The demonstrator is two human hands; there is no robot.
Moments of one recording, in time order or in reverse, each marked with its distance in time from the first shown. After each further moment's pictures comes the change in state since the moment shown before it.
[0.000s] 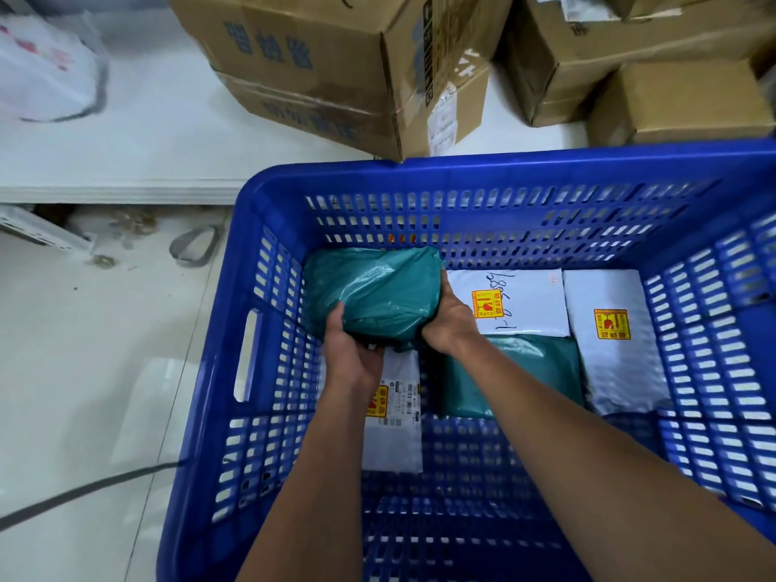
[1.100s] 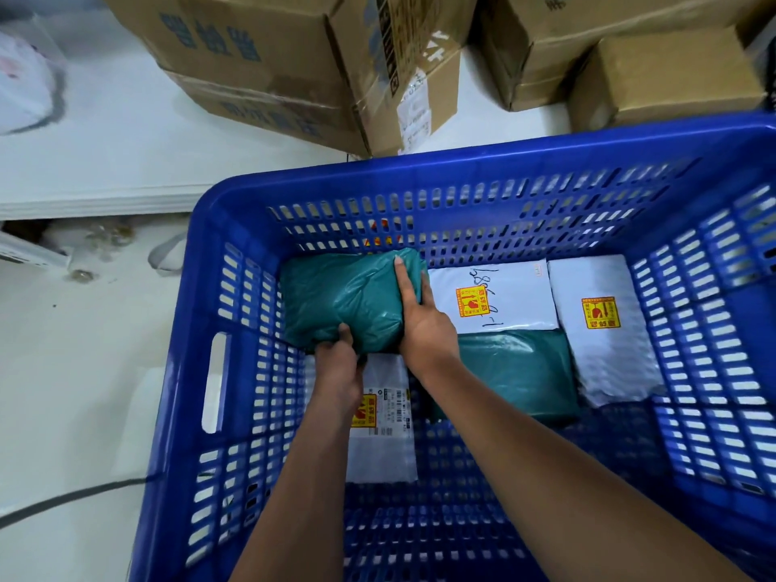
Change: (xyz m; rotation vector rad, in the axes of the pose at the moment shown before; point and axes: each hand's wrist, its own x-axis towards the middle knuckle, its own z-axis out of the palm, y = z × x) left_hand 0.003 -0.007 0.001 0.418 0.216 0.051; right_hand -0.026 -0.012 0.013 -0.473 0.048 -0.075
